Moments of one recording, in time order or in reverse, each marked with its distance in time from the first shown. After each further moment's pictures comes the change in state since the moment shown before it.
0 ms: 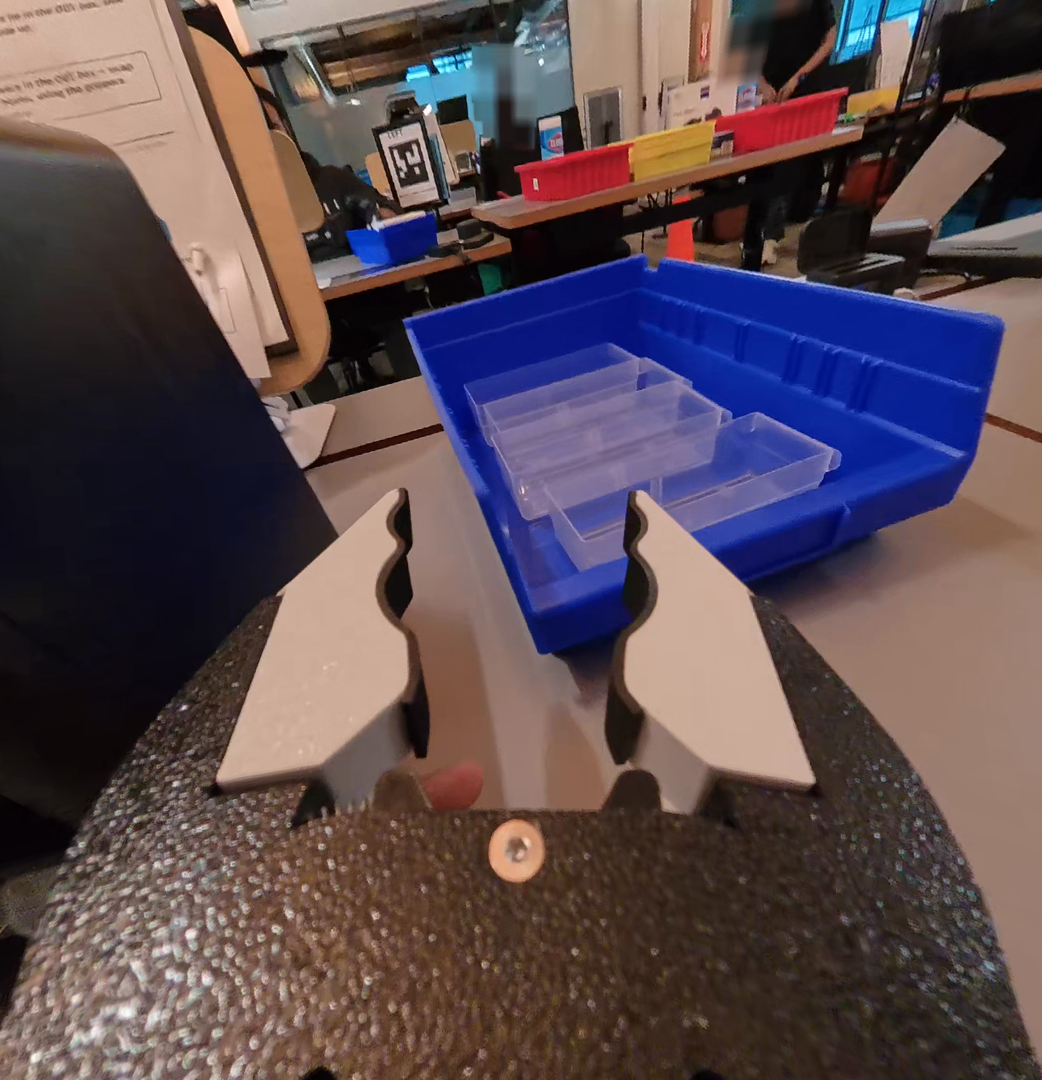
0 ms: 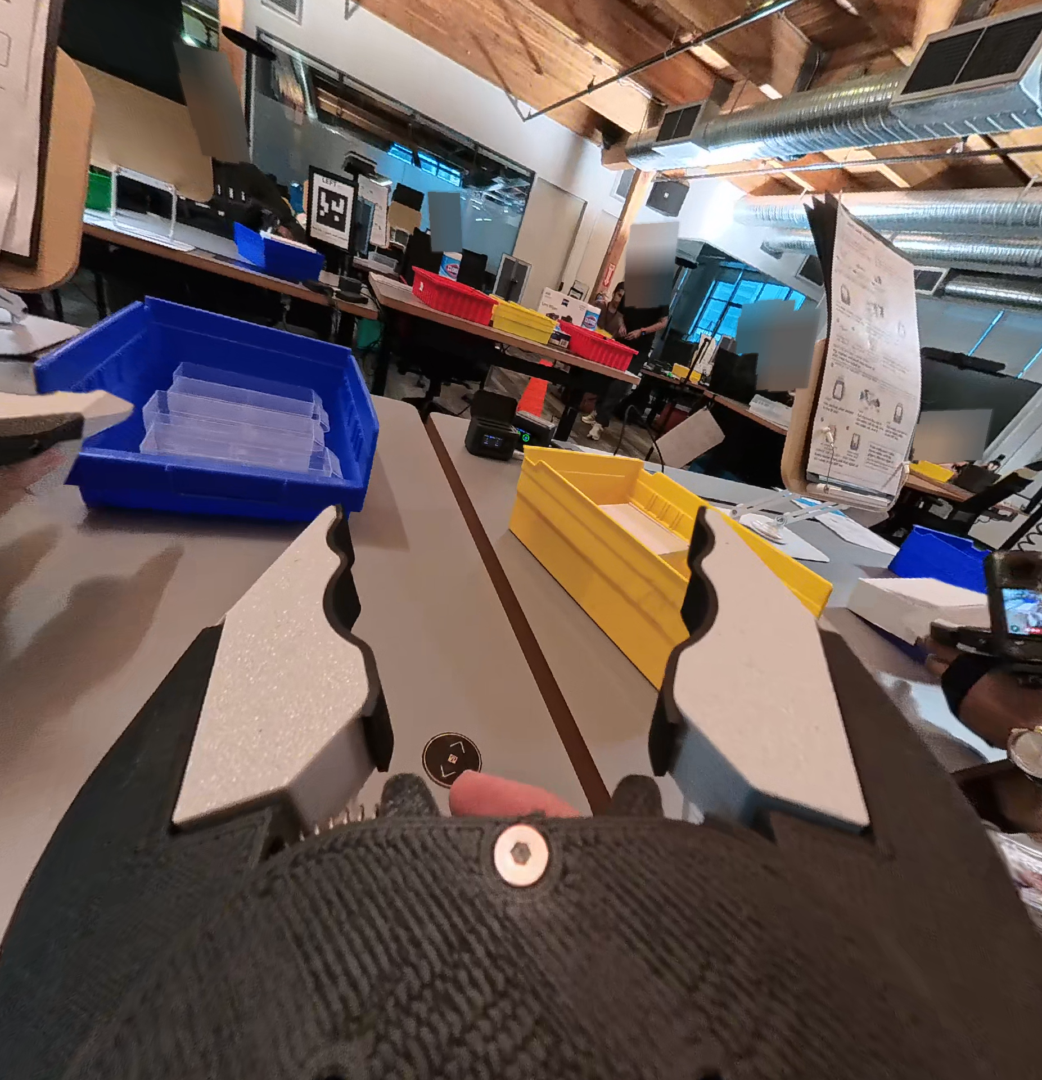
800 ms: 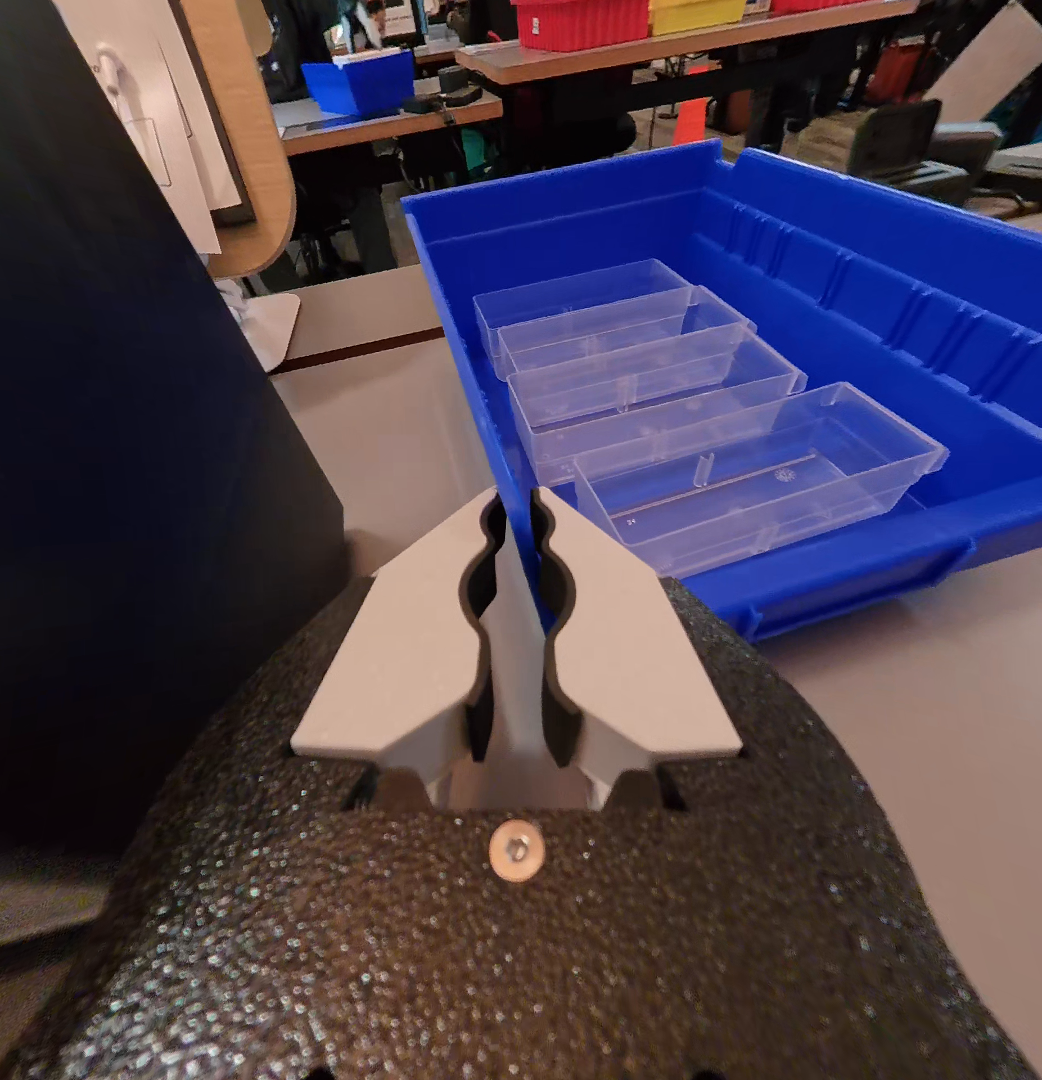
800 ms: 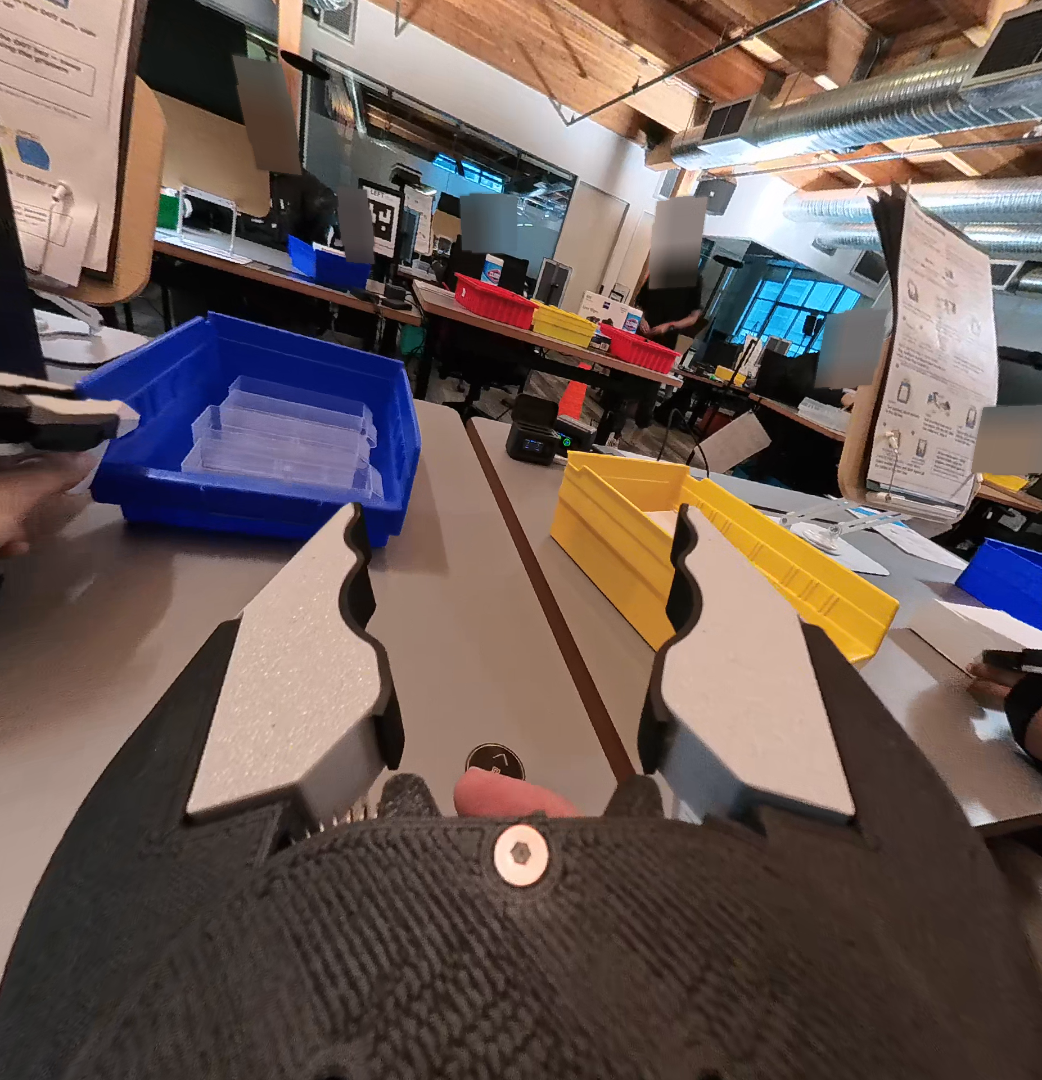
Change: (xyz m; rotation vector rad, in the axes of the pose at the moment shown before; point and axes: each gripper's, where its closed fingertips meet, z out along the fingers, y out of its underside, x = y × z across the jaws) left arm -0.009 0.030 0.018 -0.179 0.031 -0.088; right arm -0.021 0.000 0.007 0.007 -0.074 0.024
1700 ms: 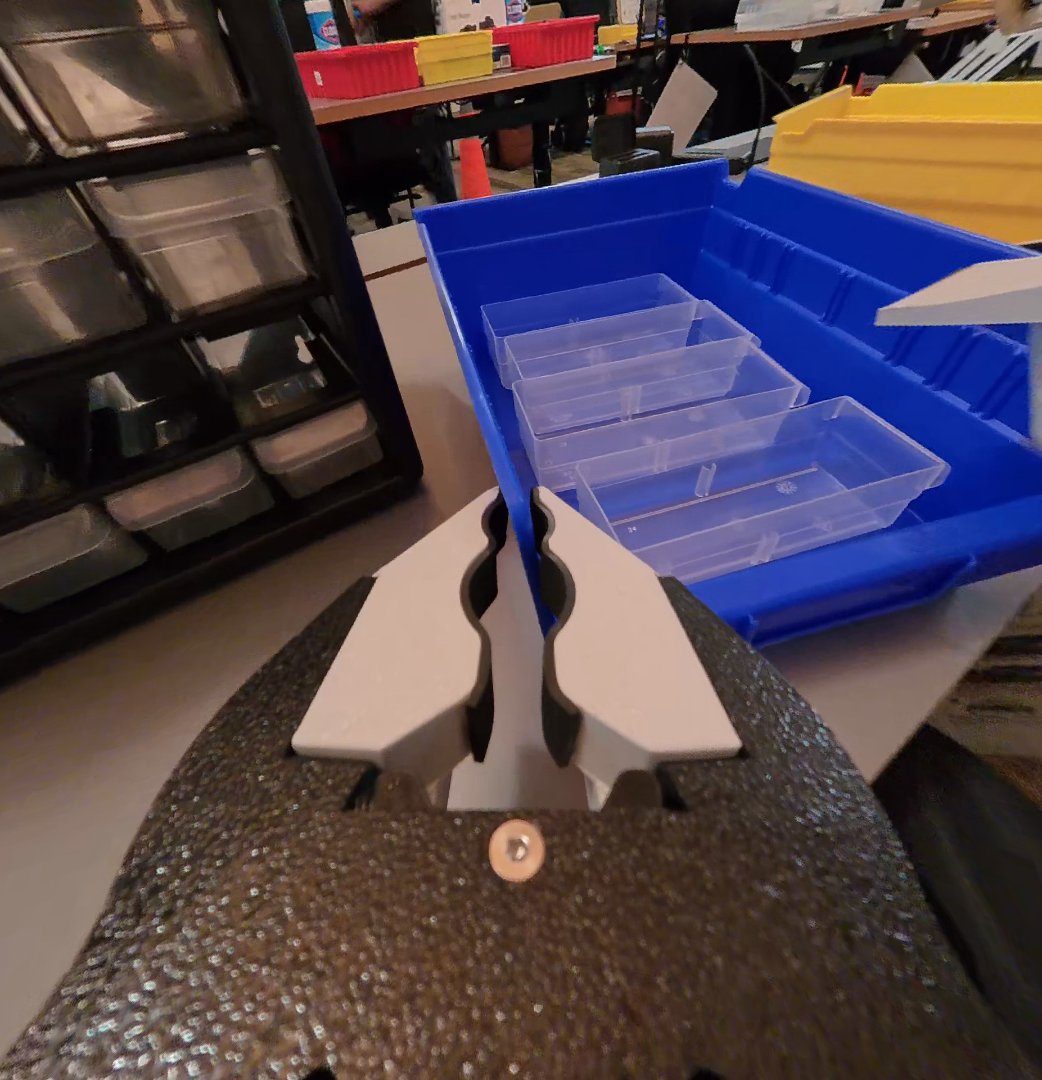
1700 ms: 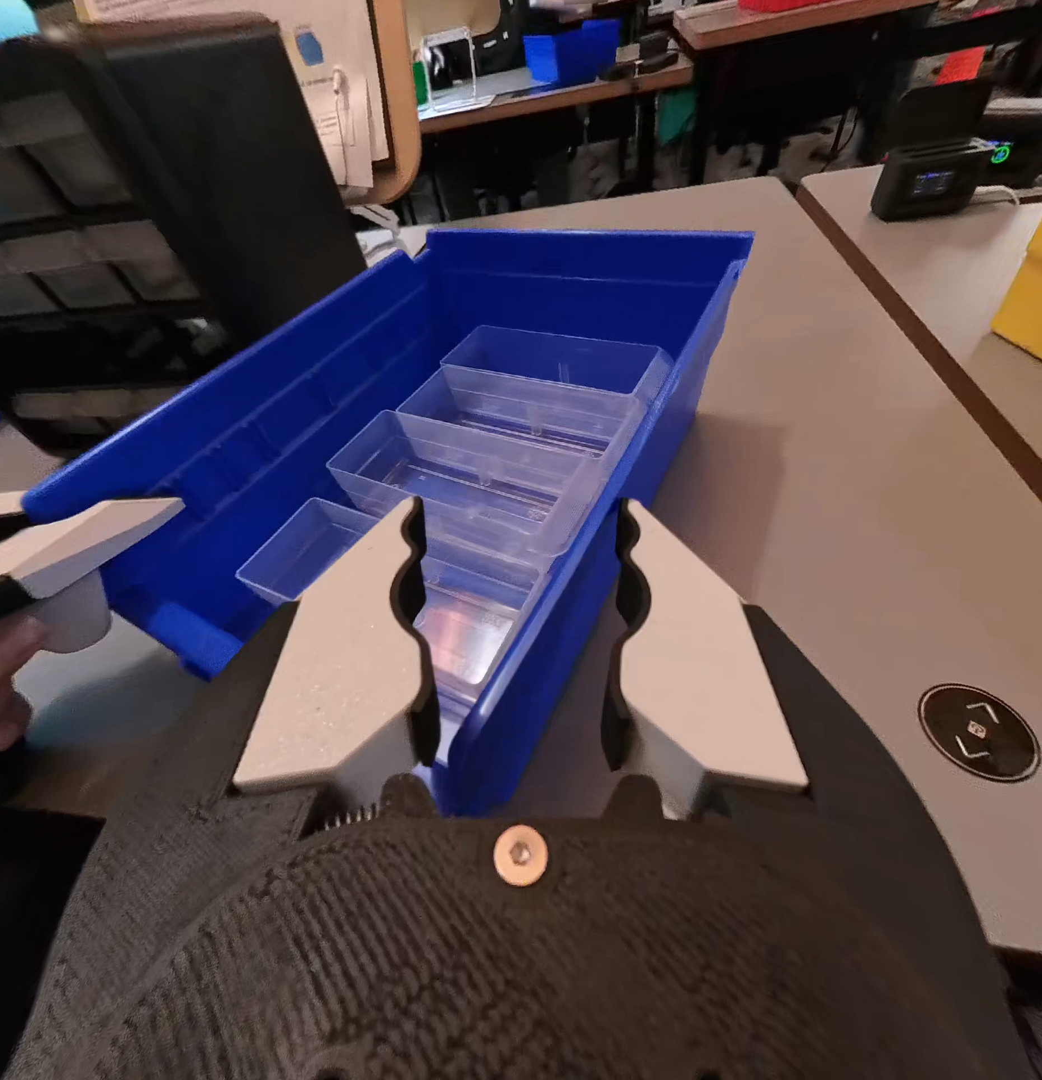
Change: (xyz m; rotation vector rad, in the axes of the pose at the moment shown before) left arm -0.035 0.060 -0.190 0.059 0.348 0.091; right arm -0.149 0.045 0.006 -0.313 -0.442 0.398
